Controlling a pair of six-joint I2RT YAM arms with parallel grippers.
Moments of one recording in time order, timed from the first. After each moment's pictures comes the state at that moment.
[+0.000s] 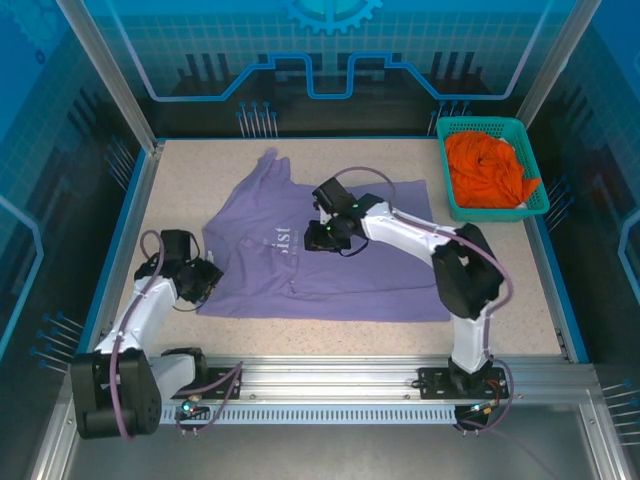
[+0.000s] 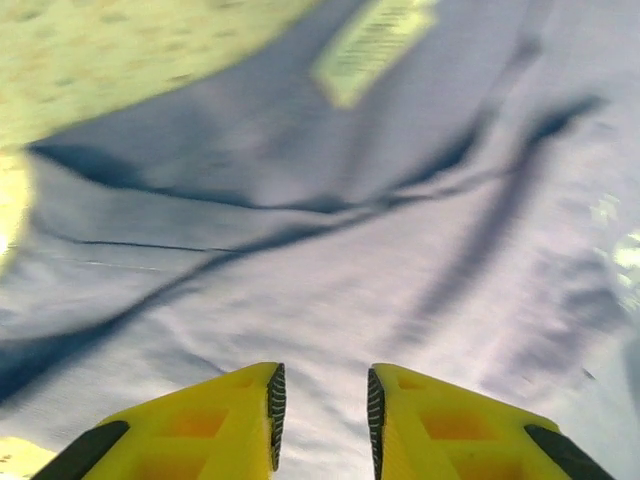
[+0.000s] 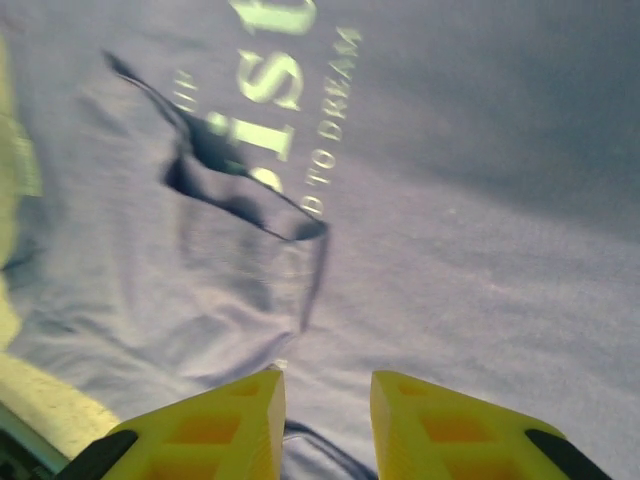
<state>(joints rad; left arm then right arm) 0.10 1.07 0.62 -0.69 0.20 -0.91 0.71 1.88 1.44 -0.62 -0.24 0.66</state>
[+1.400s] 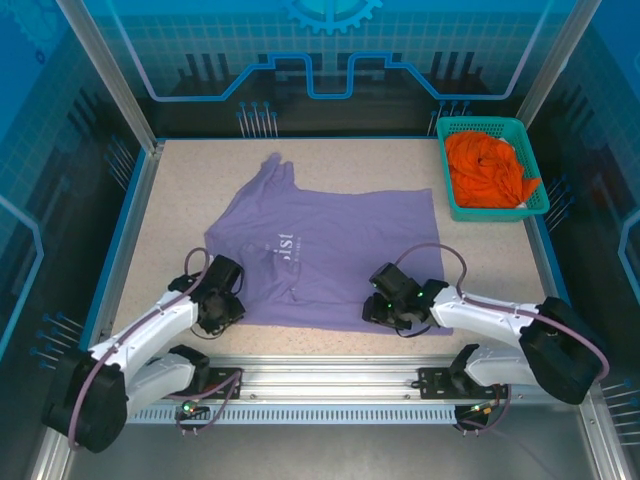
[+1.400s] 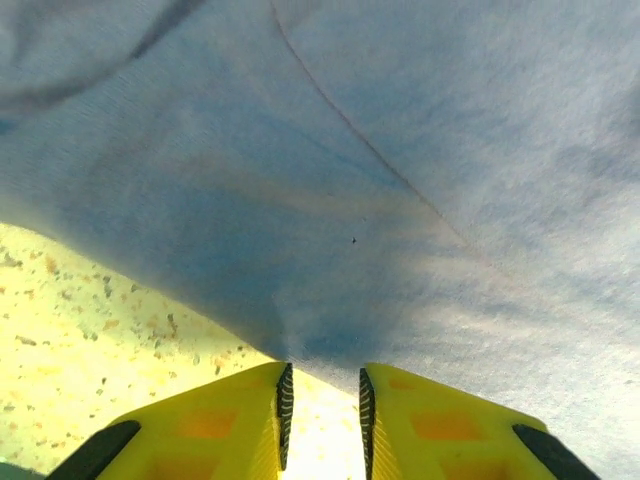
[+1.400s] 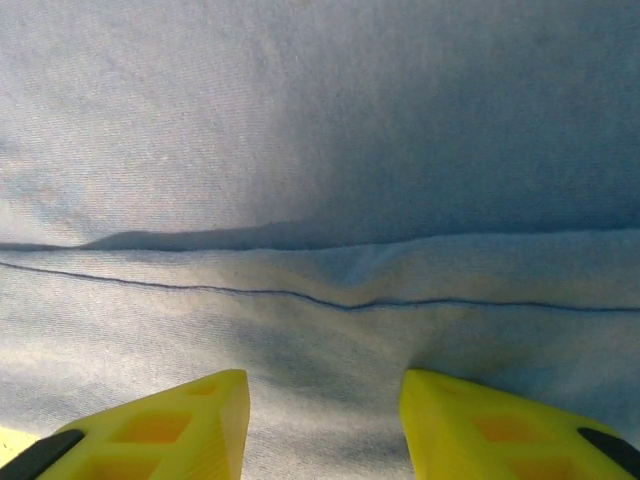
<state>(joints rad) -0.35 1.00 0.49 -0.89 -0.03 -1.03 0.81 1.23 0.52 -0.48 -0.05 1.03</state>
